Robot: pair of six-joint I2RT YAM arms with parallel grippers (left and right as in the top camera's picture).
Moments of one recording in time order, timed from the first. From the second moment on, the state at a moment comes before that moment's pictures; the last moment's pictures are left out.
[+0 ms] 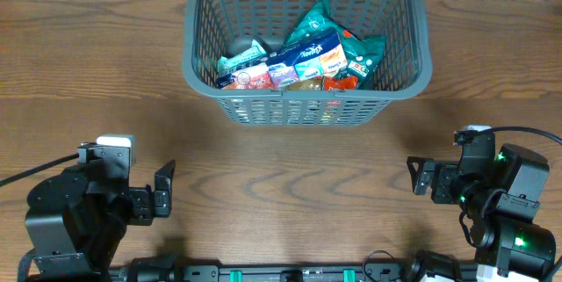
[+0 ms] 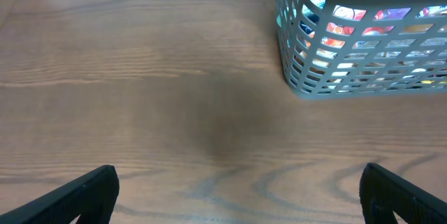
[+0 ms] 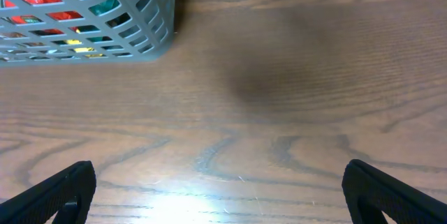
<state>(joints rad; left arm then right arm) 0.05 0.59 1.09 -1.16 0.07 0.12 -0.28 0.70 0.80 -1.00 -0.23 -0.13</state>
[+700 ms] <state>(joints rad) 0.05 0.59 1.09 -1.16 0.07 0.12 -0.13 0.45 0.70 -0.78 -0.26 -0.18</state>
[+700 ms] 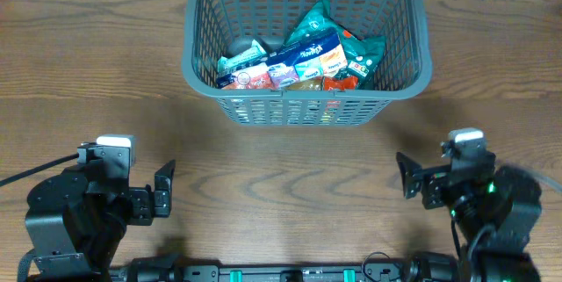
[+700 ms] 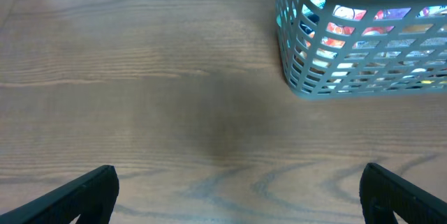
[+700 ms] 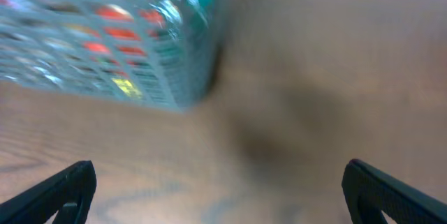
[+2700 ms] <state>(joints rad) 0.05 0.59 1.08 -1.16 0.07 0.12 0.04 0.01 0.01 -0.07 0.00 -0.11</state>
